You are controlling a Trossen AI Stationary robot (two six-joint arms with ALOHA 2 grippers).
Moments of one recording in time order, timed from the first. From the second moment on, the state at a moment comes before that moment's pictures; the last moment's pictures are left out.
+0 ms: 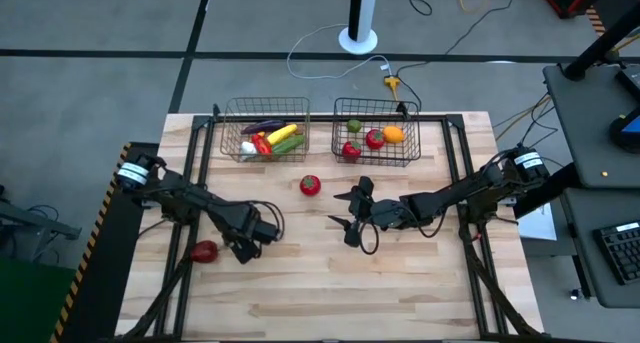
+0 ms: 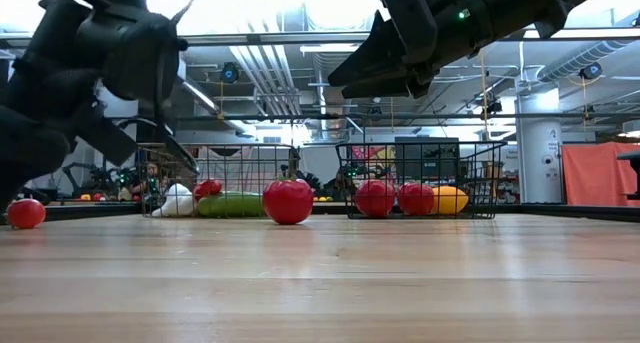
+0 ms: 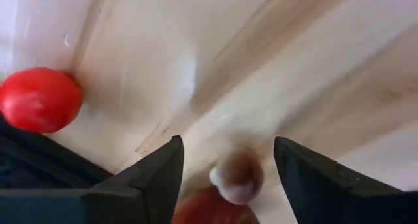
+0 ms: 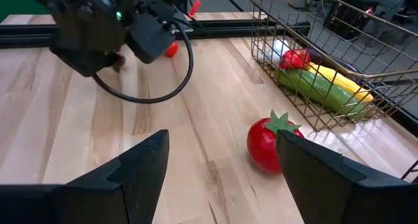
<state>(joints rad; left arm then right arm) -0.30 1.62 0.82 -1.06 0.14 -0.97 0.23 1.59 0.79 0.42 0.49 0.11</state>
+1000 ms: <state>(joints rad) -0.48 1.62 0.90 -1.11 0.12 -0.97 0.21 1.59 0.79 0.42 0.49 0.11</state>
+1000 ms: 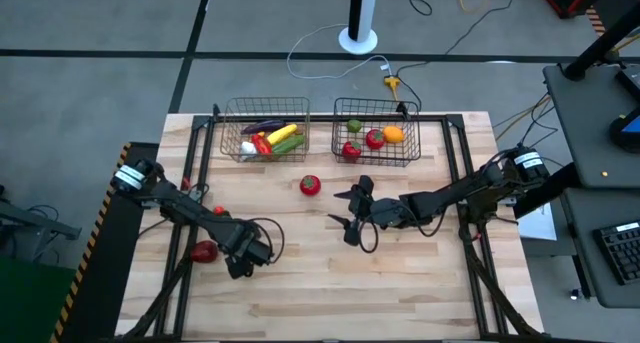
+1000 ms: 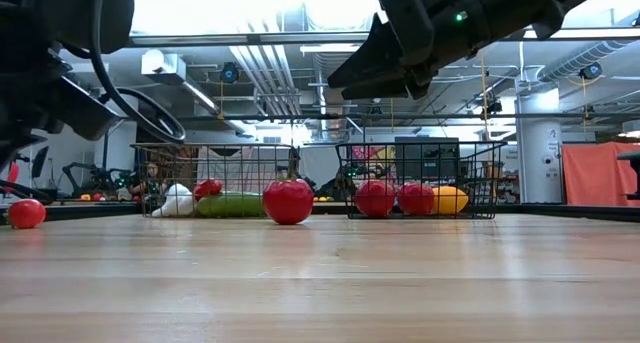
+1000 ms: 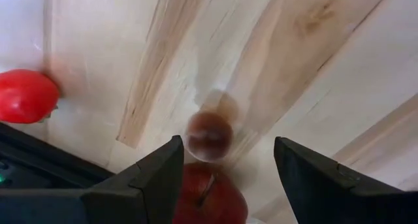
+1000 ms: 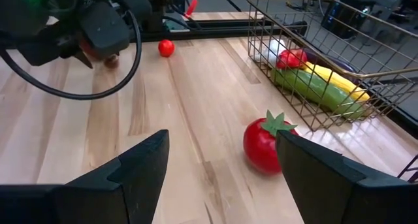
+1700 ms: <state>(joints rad) -0.55 1.62 0.93 -1.10 0.12 -0.94 0.21 1.59 0.79 0.42 0.49 0.11</state>
